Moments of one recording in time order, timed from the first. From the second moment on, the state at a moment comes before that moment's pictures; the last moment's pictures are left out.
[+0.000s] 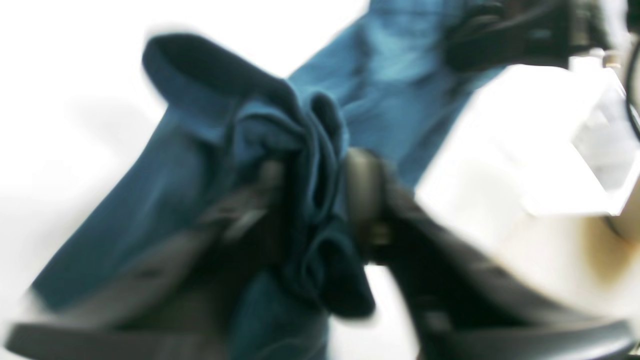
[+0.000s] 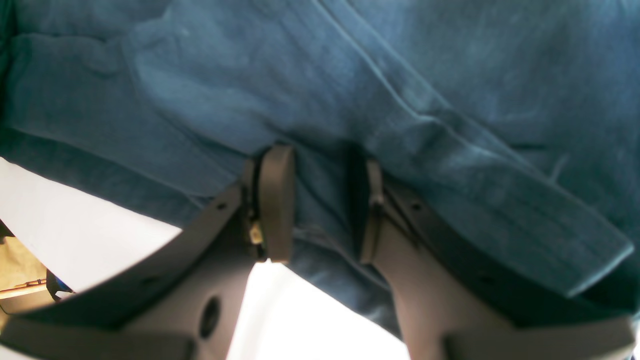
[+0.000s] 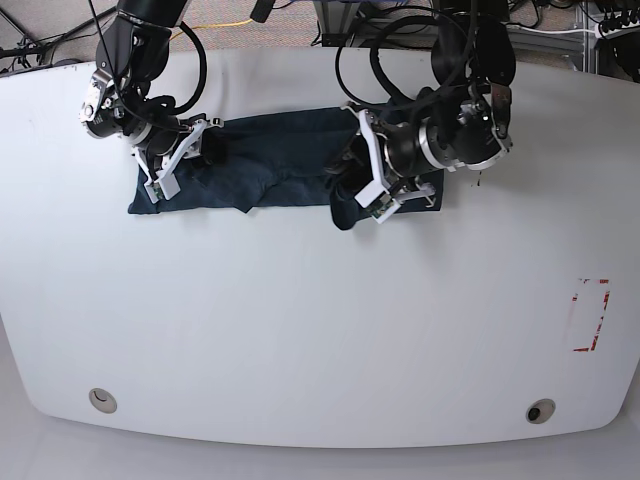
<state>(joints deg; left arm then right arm) 6.8 2.4 2.1 112.0 -28.5 -41.2 69.4 -8.8 4.8 26.9 92.3 33.7 41.4 -68.4</state>
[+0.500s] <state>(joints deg) 3.2 5.7 8.7 114.5 -33.1 -28.6 72.1 -8.5 4.9 23.4 92.4 33.3 41.3 -68.4</state>
